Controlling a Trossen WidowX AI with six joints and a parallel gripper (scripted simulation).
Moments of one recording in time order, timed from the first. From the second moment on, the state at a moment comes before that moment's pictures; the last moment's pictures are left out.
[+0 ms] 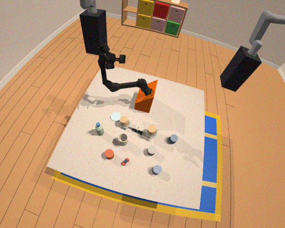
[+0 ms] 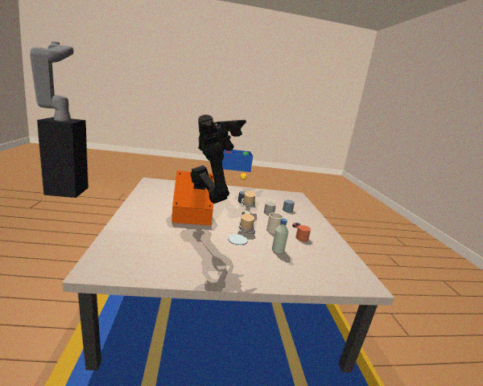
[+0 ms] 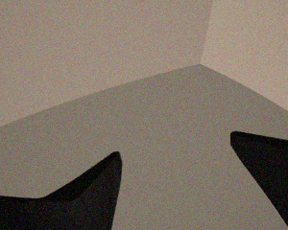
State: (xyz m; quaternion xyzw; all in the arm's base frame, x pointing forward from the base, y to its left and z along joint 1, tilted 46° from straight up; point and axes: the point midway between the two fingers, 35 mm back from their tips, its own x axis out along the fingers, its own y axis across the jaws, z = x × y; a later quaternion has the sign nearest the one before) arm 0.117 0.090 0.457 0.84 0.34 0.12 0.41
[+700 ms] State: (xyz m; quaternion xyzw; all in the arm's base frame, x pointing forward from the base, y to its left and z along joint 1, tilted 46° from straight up) arm 0.099 0.149 0.416 0.73 0.28 0.13 0.61
